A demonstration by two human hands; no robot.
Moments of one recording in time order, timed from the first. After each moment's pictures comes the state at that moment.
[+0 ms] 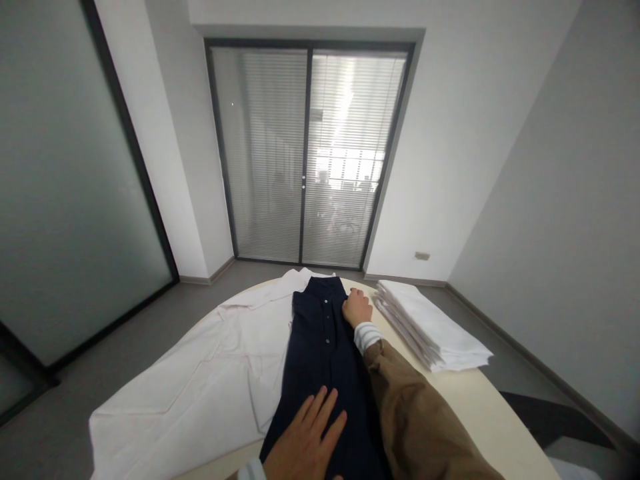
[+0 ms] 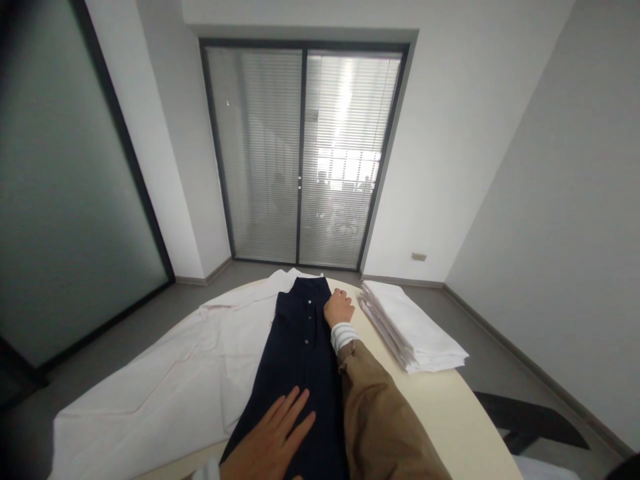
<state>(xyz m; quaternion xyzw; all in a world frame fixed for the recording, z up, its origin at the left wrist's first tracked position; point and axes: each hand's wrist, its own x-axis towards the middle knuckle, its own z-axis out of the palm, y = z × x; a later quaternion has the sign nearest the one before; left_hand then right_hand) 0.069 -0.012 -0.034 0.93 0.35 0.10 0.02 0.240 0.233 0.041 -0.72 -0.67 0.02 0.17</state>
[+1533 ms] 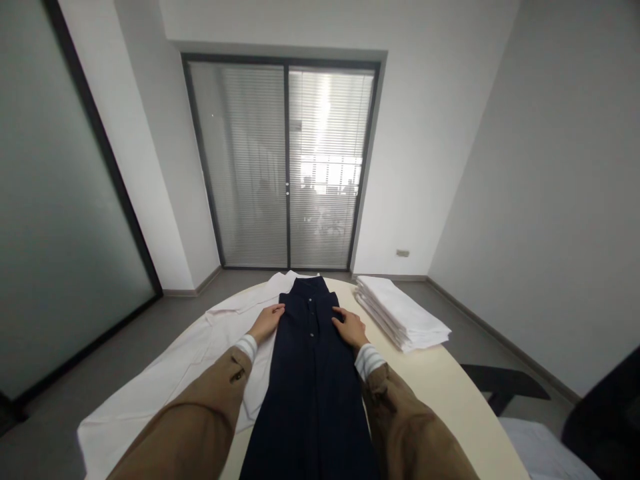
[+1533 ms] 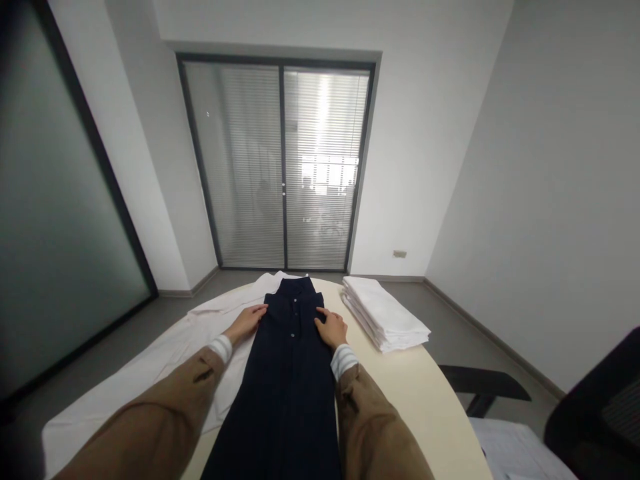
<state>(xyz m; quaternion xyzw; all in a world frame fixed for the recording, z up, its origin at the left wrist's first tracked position) 0.015 0.173 0.021 0.57 0.58 0.46 0.36 0.299 0.185 -0.009 -0.65 -0.65 0.20 0.32</state>
